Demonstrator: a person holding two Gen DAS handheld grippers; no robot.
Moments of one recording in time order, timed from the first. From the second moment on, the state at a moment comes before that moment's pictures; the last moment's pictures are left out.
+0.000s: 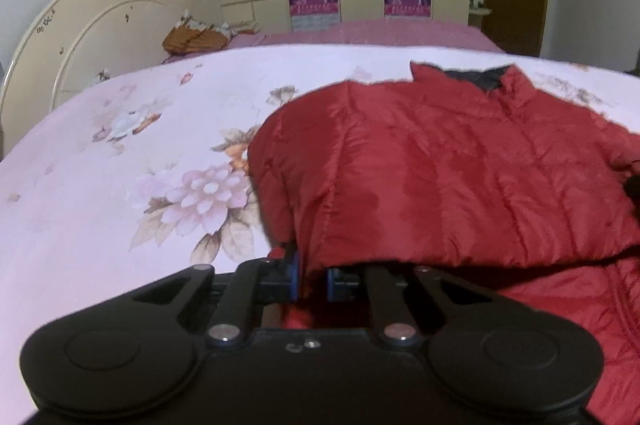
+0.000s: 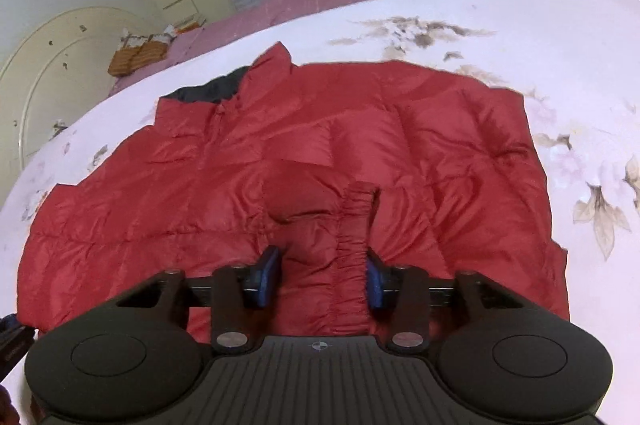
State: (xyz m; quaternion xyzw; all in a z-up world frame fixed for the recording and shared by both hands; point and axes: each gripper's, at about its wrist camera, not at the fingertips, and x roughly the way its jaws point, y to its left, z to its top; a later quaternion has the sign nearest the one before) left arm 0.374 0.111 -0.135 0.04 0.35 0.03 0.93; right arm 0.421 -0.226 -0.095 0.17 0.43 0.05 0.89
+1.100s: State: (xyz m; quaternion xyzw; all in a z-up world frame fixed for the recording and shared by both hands) left arm 0.409 0.093 -0.099 -0.02 0.39 -0.03 0.92; right arm 0.426 -0.225 -0.058 0.06 0.34 0.01 0.94
